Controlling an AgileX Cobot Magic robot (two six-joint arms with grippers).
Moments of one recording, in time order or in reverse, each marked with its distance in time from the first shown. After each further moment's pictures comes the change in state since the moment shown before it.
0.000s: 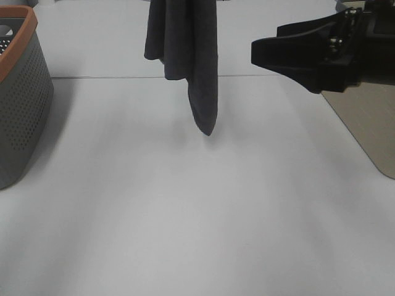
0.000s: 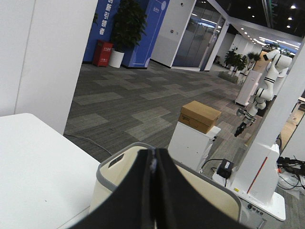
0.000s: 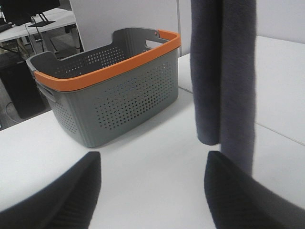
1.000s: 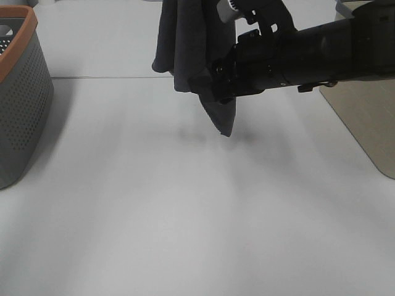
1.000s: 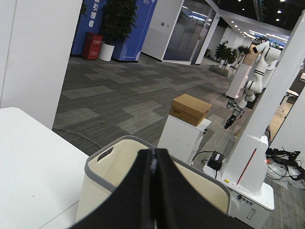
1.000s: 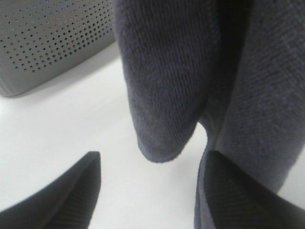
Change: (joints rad) left arm -0.019 0.008 0.000 0.000 -0.027 0.003; right arm 0.266 0.422 -0.302 0.004 -0.463 -0.017
